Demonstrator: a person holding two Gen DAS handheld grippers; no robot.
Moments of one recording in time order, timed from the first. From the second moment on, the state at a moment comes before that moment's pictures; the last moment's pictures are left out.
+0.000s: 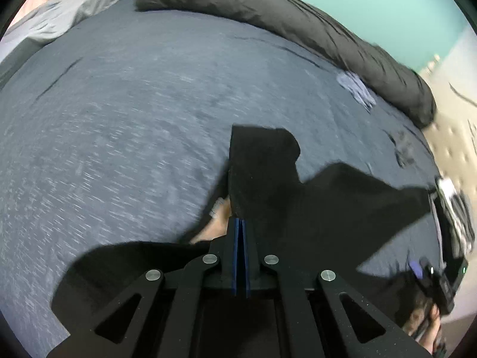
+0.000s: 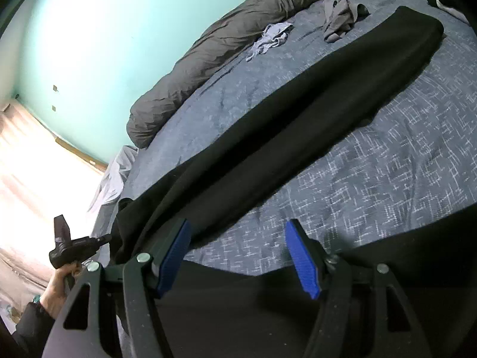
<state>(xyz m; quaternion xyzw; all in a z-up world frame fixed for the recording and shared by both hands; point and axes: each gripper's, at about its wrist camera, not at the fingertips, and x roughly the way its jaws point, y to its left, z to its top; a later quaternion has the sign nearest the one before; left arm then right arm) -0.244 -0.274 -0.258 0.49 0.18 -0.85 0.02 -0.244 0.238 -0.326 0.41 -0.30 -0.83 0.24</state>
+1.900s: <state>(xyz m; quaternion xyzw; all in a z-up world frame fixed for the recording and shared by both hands) -0.340 -0.295 -0.274 0.51 0.19 -0.84 0.03 -0.250 0.248 -0.332 0.42 -0.31 -0.82 0.23</state>
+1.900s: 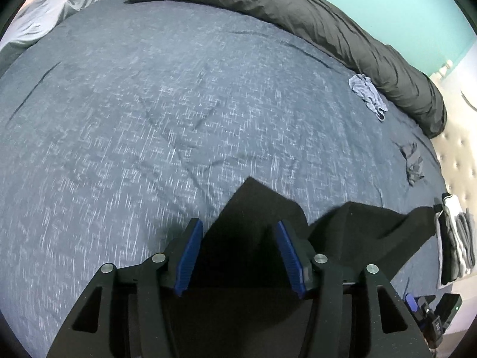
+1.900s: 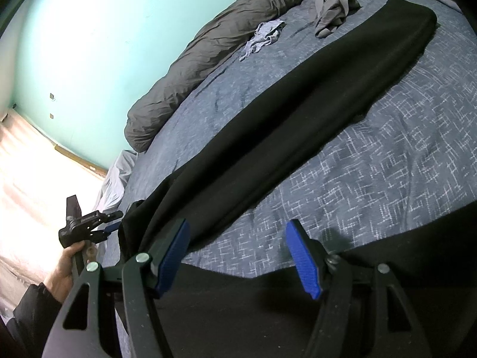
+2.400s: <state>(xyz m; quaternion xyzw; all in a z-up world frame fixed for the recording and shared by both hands) -0.372 -0.305 -0.303 0.52 0.25 -0.81 0.00 -0.254 0.252 -0.338 0.43 -0.32 -0.81 0.23</state>
